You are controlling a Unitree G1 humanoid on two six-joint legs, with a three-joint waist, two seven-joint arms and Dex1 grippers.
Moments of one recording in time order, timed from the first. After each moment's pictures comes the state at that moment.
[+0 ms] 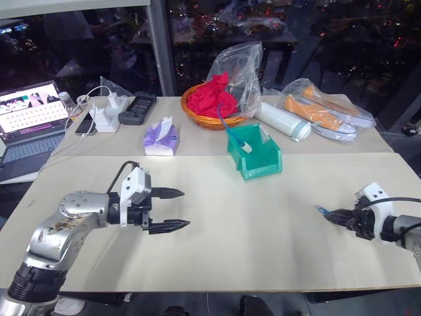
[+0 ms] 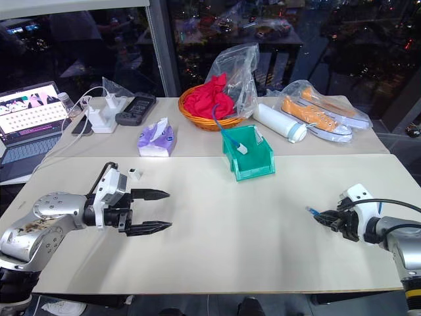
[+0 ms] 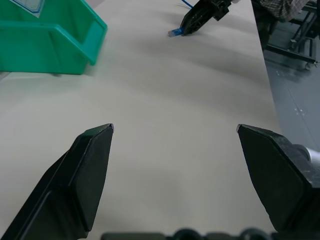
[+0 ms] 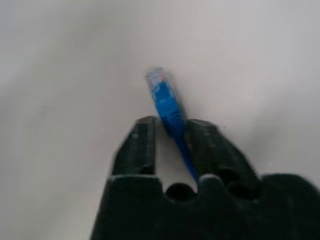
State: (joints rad) left arm -0.27 0.81 0.02 -0.32 -0.58 0.50 -1.16; right arm -0.17 -0.94 -0.16 0.16 0.35 0.54 0.98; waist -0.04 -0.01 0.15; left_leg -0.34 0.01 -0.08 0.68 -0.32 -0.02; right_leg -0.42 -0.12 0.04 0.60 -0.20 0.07
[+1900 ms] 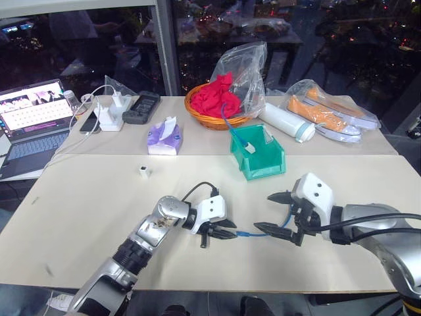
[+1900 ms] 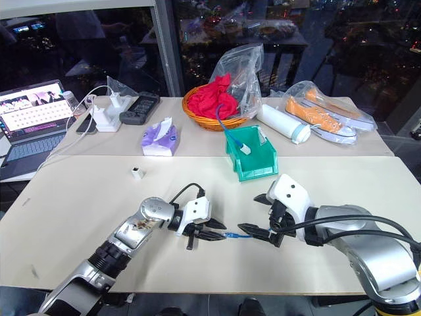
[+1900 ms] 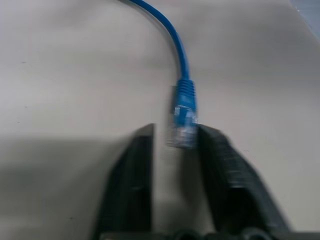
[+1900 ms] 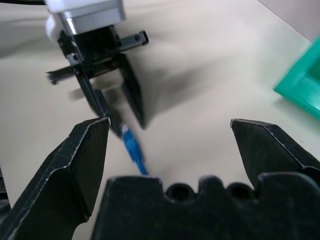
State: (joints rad) left arm -0.56 0.37 -0.47 0.17 -0.08 0.24 -1.17; right arm -0.18 -0.81 -0.20 -0.75 0.60 1.11 0.77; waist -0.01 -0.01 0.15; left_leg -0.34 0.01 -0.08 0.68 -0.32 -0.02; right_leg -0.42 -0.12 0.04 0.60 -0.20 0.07
